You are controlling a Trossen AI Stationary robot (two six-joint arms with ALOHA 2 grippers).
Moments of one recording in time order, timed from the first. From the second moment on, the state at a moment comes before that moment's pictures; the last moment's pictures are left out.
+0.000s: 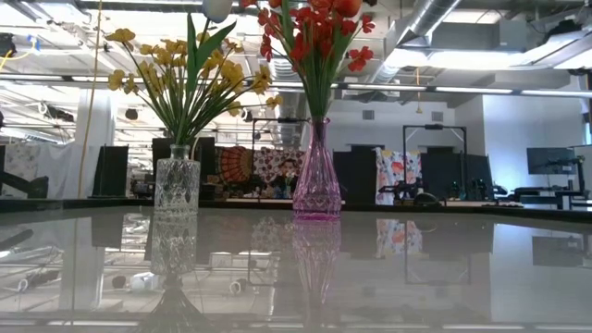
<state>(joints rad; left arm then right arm) 0.16 0.71 1.14 -0.25 0.11 0.05 -0.41 1.50 1.85 -0.79 -0.24 -0.27</state>
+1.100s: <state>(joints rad) 0.10 0.57 0.55 0.03 -0.21 0.15 -0.41 1.51 1.82 -0.85 -0.24 -0.21</state>
